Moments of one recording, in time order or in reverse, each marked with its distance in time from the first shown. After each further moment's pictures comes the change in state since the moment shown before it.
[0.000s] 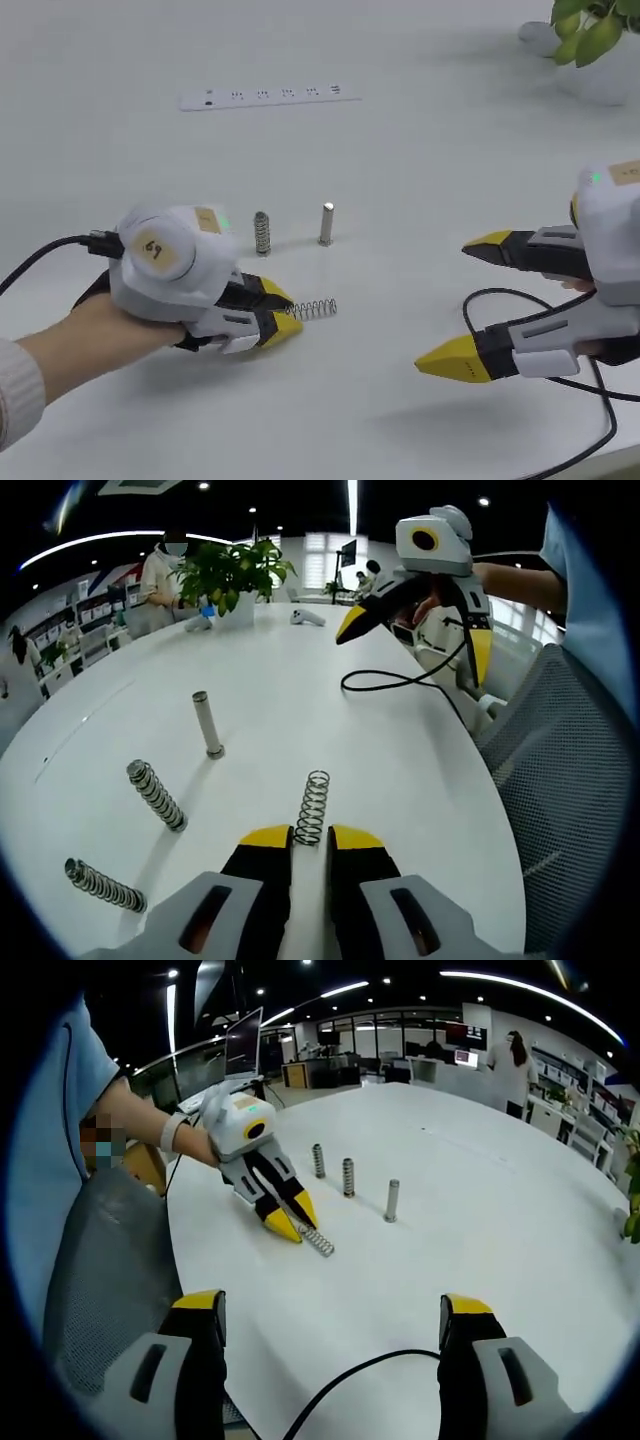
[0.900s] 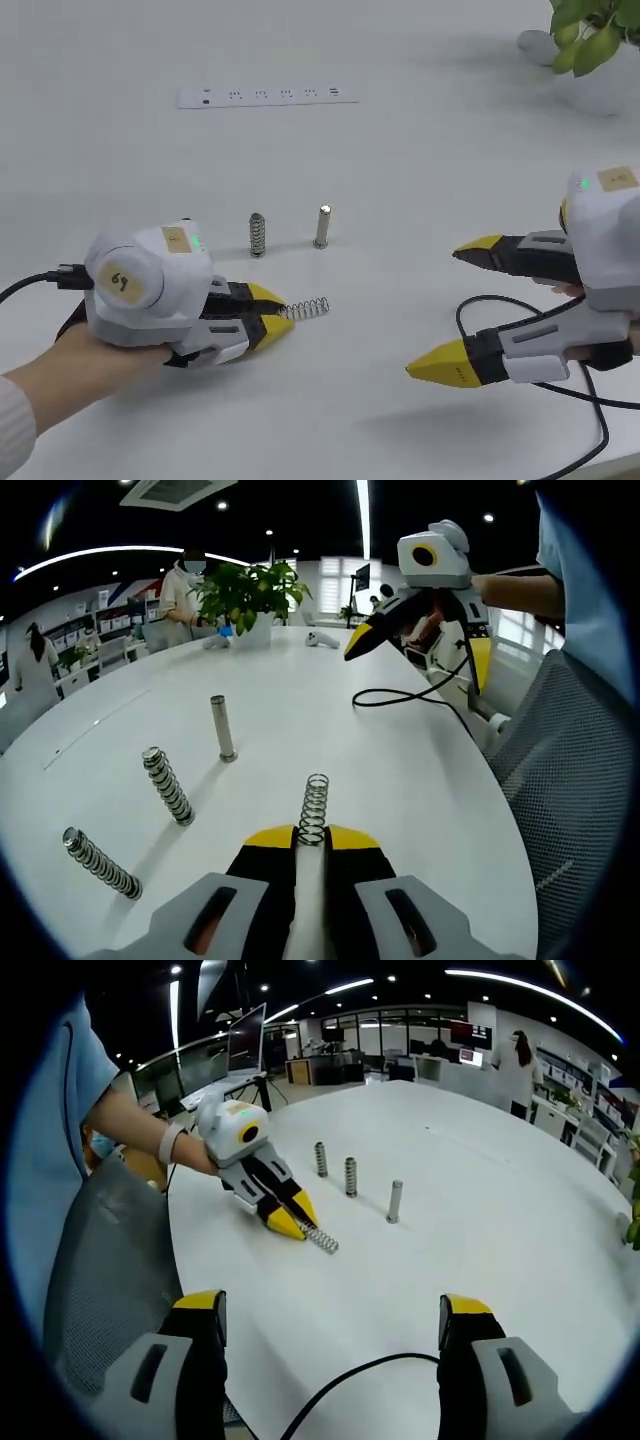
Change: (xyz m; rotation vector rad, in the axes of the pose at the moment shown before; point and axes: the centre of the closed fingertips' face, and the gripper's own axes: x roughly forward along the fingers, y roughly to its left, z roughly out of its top) left arm -0.002 0.005 0.001 -0.027 -0.106 0.059; right arm 0.003 -0.001 0.002 -0.015 0.015 0.010
